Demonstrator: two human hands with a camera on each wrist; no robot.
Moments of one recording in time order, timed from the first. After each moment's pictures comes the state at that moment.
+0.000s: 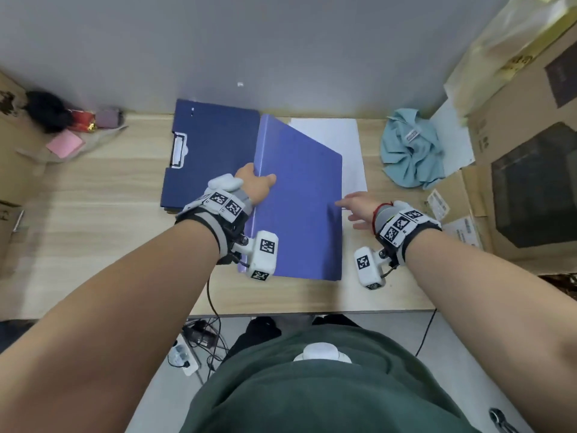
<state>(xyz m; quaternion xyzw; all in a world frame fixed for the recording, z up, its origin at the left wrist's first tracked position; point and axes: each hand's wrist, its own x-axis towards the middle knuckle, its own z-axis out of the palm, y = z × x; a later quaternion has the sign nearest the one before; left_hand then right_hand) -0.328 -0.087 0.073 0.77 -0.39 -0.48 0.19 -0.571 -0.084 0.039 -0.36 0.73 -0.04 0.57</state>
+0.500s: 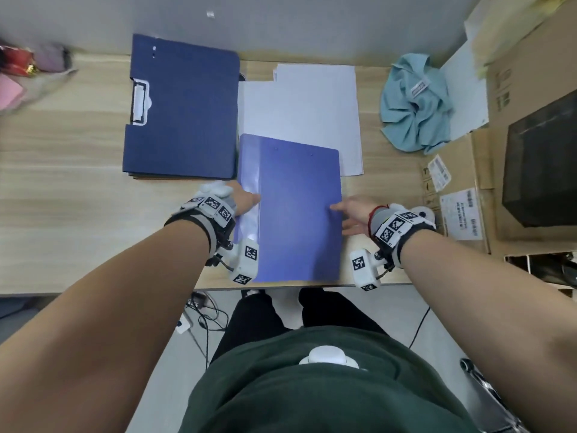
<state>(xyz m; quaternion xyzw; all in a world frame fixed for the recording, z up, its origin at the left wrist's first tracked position) -0.331 -0.052 -0.022 0.78 -0.41 -0.46 -0.08 -0.604 -0.043 -0.029 -0.26 0.72 0.01 0.65</state>
